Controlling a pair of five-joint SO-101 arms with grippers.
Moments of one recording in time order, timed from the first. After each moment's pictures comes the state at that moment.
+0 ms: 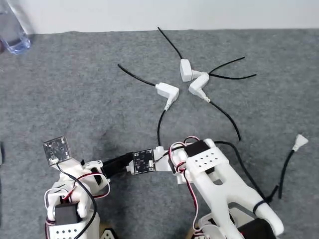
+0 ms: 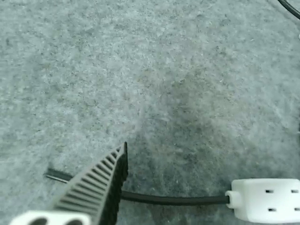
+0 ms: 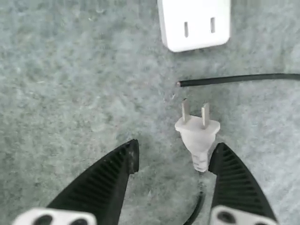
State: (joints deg) left arm -10.5 -103.6 97.1 68.9 20.1; right arm -27.7 -23.7 55.2 57.9 70.5
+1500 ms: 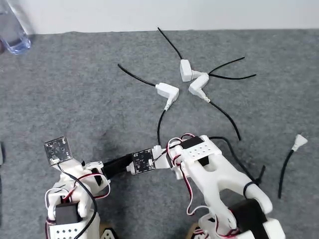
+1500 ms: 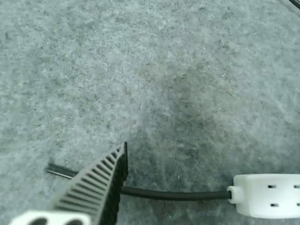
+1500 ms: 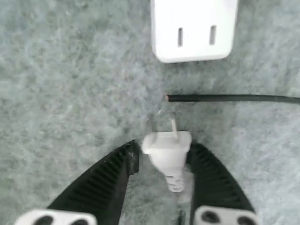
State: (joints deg) left arm -10.5 -103.6 97.1 70.1 19.9; right arm -26.5 -11.2 52.7 47.9 77.4
